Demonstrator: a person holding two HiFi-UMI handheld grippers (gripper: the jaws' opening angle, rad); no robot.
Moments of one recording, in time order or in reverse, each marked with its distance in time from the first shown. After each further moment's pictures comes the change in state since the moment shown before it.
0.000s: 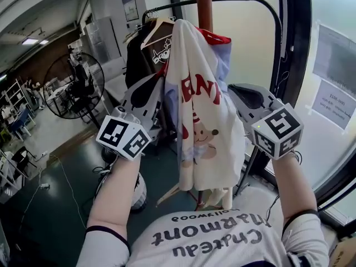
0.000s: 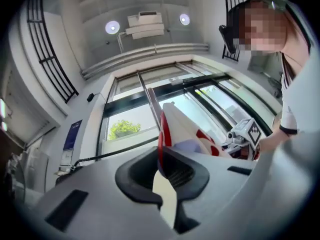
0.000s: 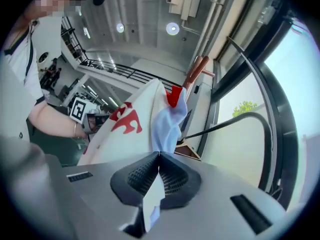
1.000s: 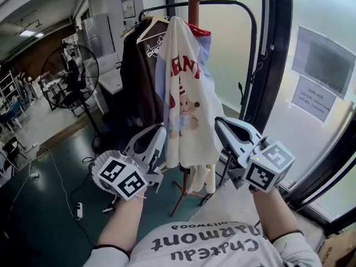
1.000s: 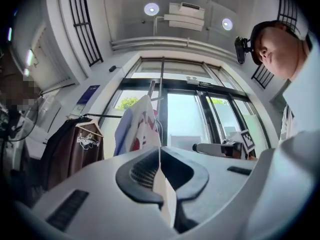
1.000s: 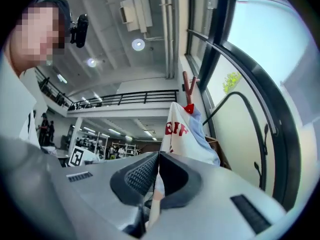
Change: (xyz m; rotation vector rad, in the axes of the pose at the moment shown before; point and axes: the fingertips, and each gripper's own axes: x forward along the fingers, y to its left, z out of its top) left arm -0.144 -0.149 -0.018 -0.440 0.152 0.054; right arm -0.141 0.120 0.026 0.455 -0.100 0.071
